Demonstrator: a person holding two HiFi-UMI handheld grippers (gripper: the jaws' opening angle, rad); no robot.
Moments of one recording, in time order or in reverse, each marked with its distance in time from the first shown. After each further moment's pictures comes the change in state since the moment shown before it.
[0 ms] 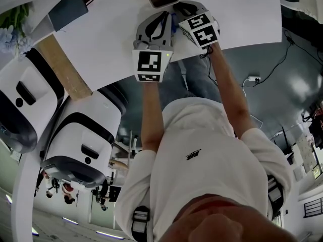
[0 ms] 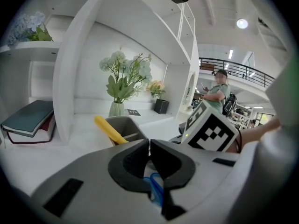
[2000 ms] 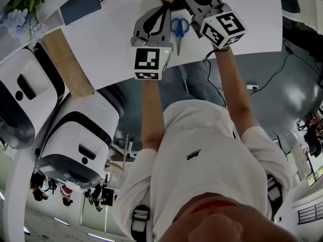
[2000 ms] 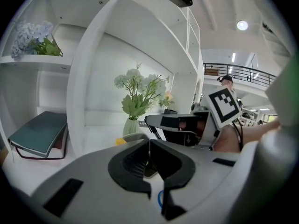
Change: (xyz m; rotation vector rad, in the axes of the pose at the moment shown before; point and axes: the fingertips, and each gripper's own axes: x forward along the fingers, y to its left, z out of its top) left arm -0.015 0.041 0.043 -0.016 -0.093 0.063; right arm -0.070 0.000 0.163 0.090 -0.641 0.144
